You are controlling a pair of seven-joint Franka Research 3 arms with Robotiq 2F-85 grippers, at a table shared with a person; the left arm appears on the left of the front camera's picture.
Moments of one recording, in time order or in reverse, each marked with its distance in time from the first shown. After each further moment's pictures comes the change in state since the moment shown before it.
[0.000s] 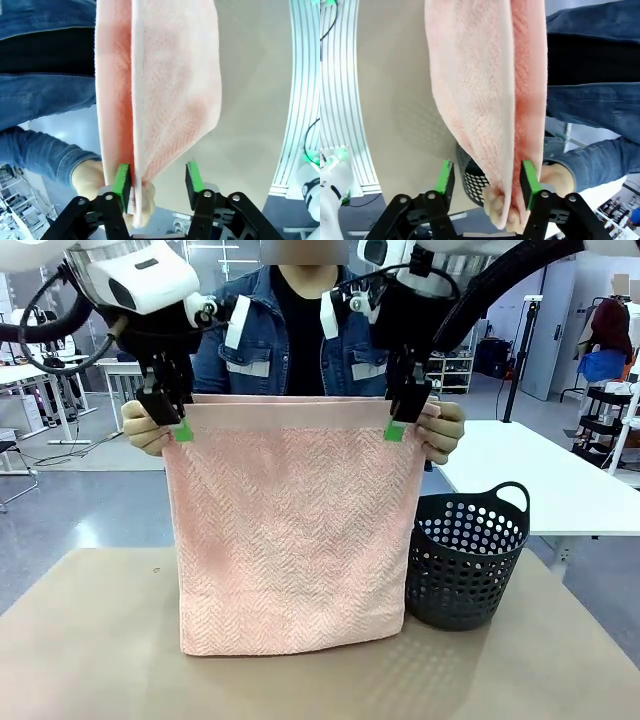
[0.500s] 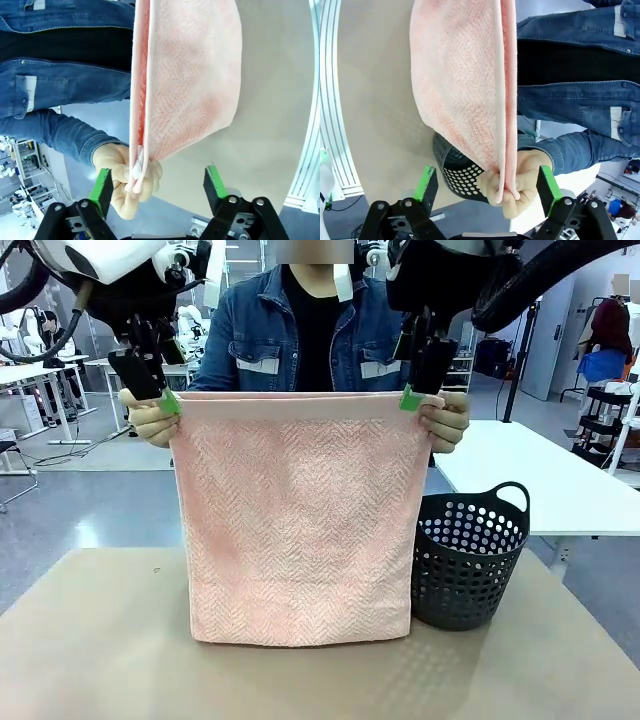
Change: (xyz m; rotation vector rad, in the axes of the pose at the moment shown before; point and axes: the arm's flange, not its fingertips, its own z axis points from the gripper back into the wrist) left arm -0.008 -0.021 0.036 0.182 -0.034 0.014; right arm -0.006 0.018 0.037 -0.152 -0.017 0.028
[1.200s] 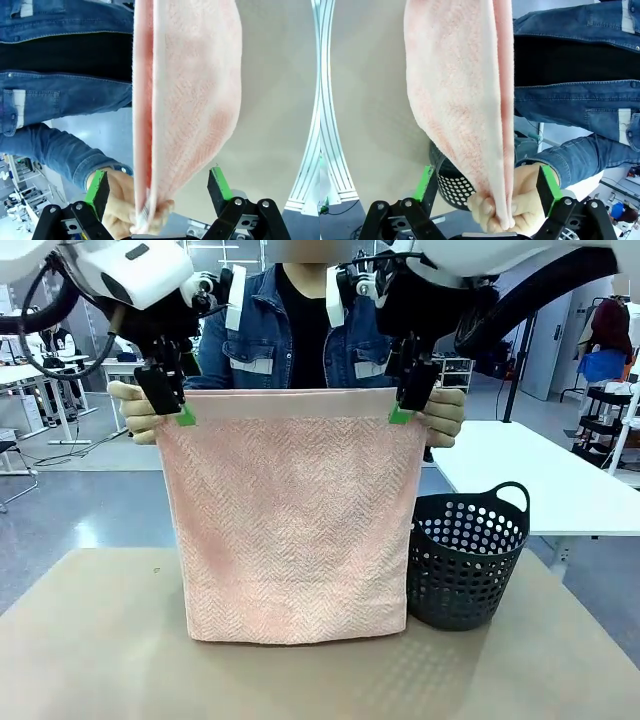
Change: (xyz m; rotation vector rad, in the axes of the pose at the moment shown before) left arm 0.013 0.016 -0.040 -0.050 0.007 0.000; right arm 0.003 -0.017 -0.040 0.025 -0.005 0.001
